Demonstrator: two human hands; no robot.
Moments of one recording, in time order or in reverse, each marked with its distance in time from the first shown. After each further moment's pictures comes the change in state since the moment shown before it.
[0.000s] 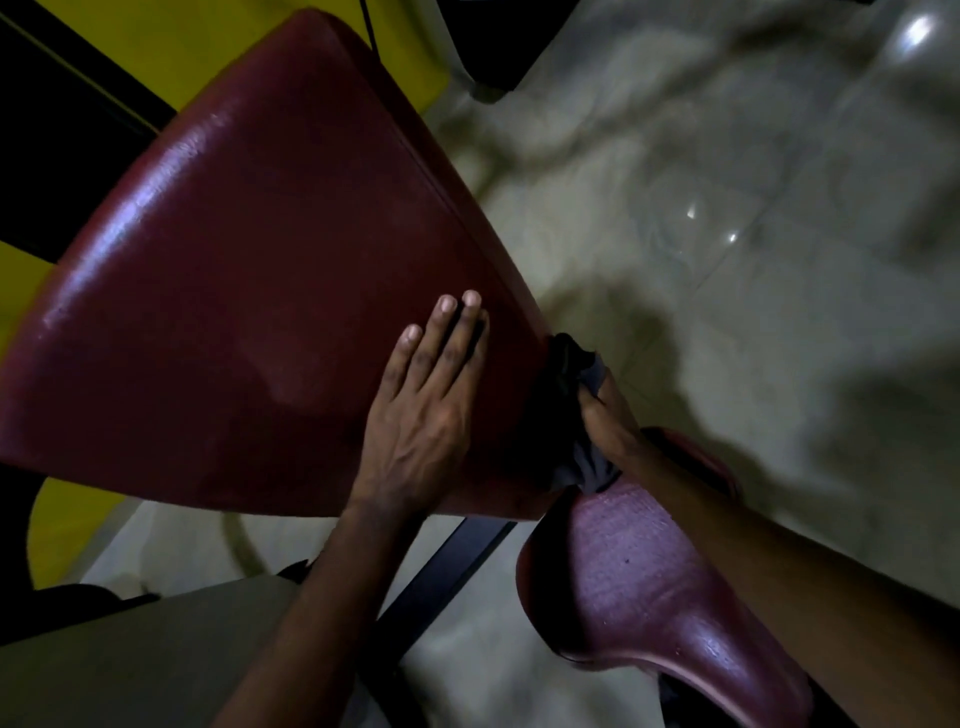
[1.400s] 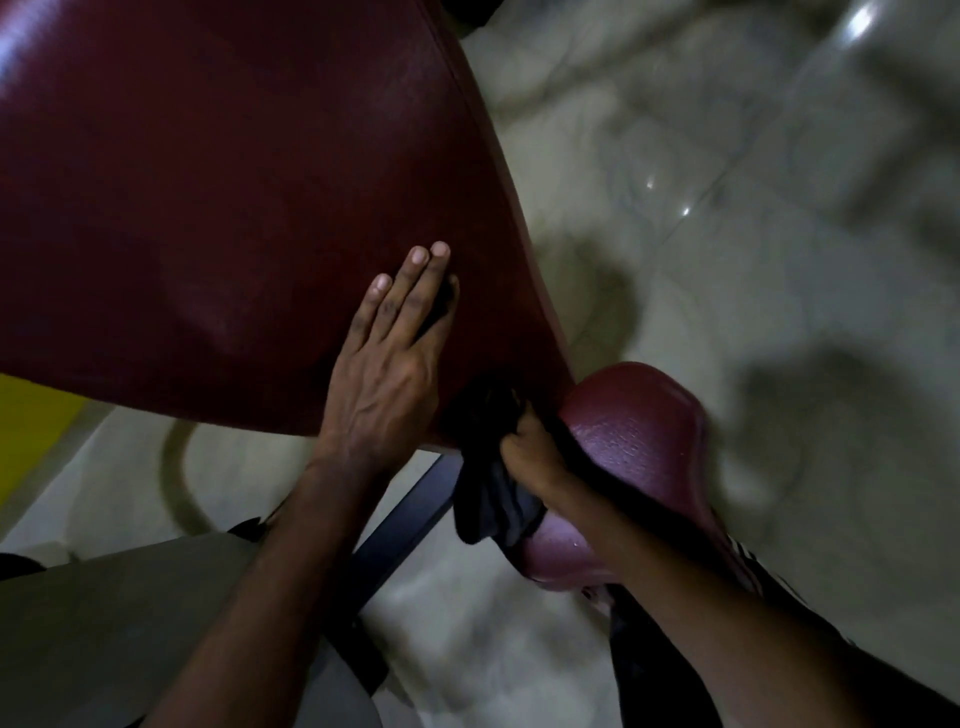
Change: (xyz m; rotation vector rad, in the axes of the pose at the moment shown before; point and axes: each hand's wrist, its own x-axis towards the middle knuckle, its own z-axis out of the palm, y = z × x) left_hand -0.043 -0.002 -0.001 -0.329 -0.031 -0.059; right_hand -0.105 0.022 0.065 -0.134 -0.134 0.323
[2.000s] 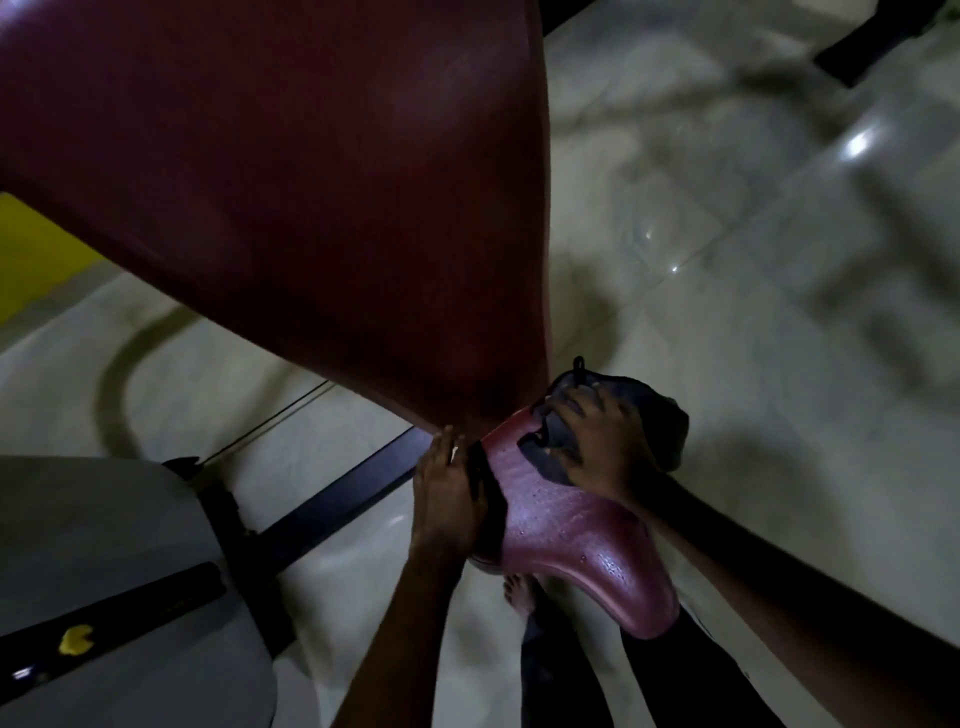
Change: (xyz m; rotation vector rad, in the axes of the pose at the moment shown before) left_hand -0.130 0.122 0.113 -0.509 -0.502 -0.747; right_hand -0.005 0.030 -0.134 -1.469 -0.030 -0.460
